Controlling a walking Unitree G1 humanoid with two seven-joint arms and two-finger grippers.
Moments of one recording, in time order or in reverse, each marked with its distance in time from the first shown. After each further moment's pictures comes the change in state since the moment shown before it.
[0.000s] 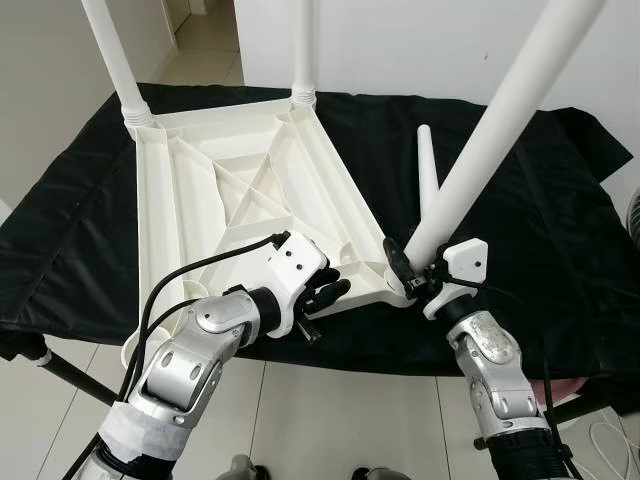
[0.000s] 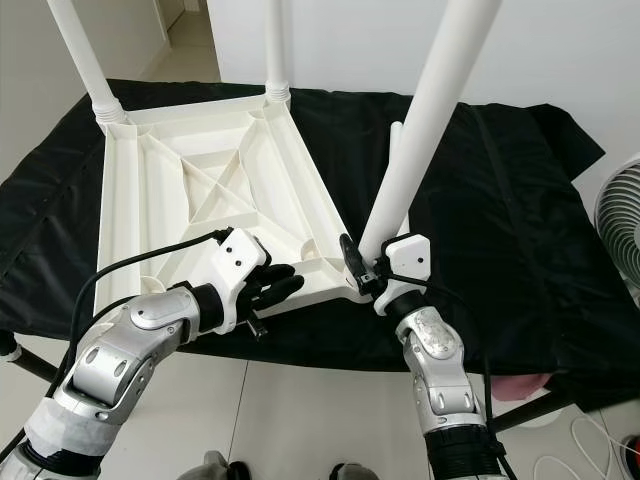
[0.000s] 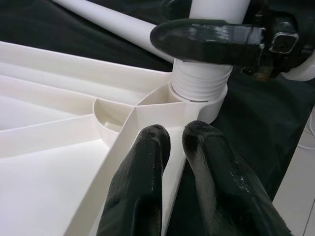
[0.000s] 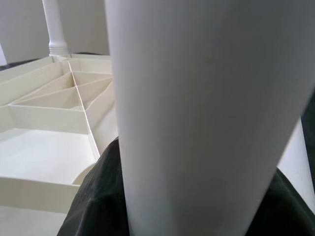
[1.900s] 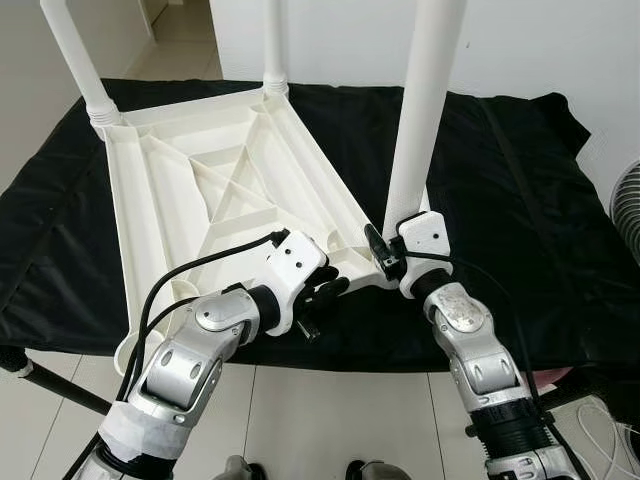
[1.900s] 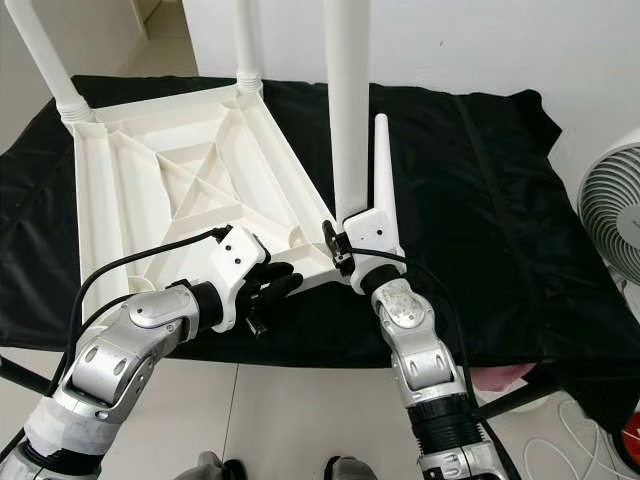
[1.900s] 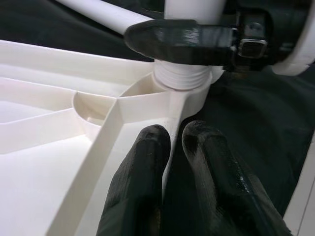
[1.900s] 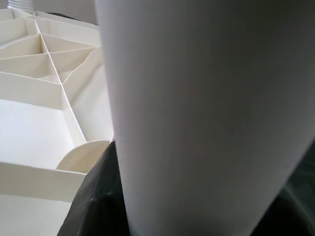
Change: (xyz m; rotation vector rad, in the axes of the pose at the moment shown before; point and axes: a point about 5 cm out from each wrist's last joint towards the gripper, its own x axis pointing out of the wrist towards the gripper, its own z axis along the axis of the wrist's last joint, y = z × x) left arm -0.001 0.001 0.002 0.007 0.004 0.011; right arm 0.019 0.016 0.020 -0.199 0.003 -0.007
